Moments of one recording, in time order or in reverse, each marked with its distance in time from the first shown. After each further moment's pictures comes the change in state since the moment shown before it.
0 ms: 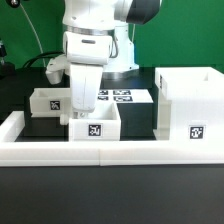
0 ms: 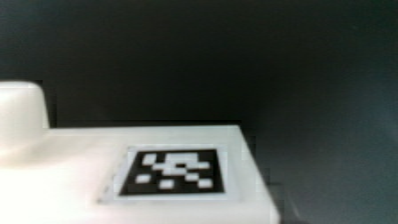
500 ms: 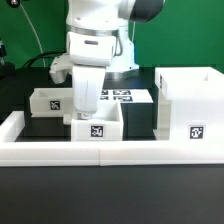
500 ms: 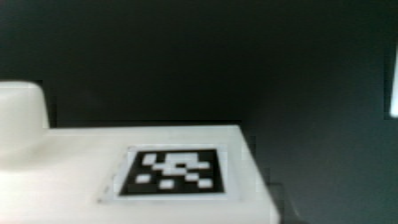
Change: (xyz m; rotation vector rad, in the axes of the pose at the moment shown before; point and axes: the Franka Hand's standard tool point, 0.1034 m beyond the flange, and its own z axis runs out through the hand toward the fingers) arm 0.022 0.004 -0.005 0.040 0.009 0.066
